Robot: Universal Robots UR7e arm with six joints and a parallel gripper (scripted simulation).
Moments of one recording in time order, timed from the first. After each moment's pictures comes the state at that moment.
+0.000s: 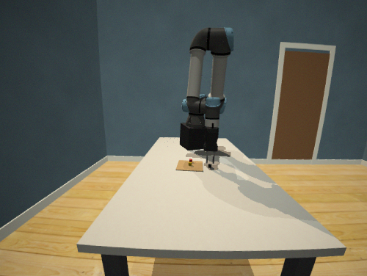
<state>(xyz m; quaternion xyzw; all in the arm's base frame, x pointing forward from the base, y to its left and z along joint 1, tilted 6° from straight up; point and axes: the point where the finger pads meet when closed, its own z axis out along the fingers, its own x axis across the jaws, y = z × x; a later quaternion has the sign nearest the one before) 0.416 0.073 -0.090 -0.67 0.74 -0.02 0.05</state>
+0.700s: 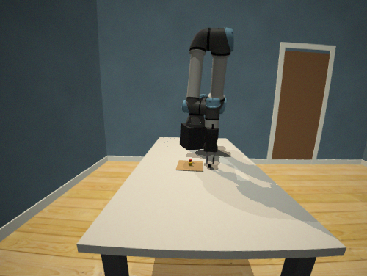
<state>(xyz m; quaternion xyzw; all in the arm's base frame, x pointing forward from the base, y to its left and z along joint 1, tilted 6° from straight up) 0.416 0.073 -0.094 -0.67 0.74 -0.02 0.05</state>
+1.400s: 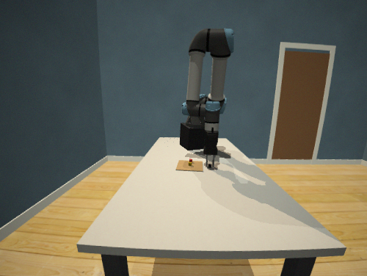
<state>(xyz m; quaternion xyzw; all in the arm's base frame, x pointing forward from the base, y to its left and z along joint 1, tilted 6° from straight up) 0.417 0.074 -0.110 -0.67 0.74 -0.02 0.05</state>
